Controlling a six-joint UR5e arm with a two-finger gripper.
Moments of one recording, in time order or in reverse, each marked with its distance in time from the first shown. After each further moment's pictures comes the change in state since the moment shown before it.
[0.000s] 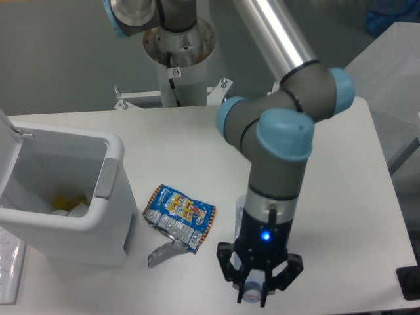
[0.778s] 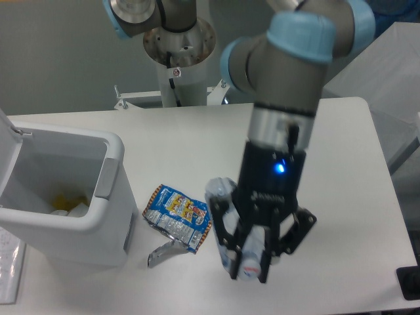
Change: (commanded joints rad) arm -0.021 0.153 0.048 0.067 -0.187 -0.175
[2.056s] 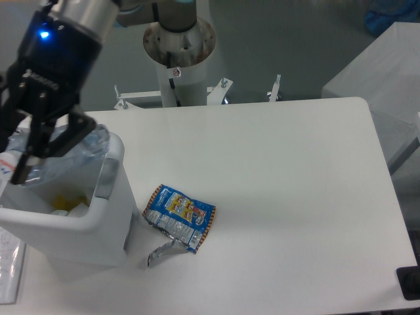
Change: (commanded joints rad) arm -0.310 0.180 -0.189 0.034 0.003 0.054
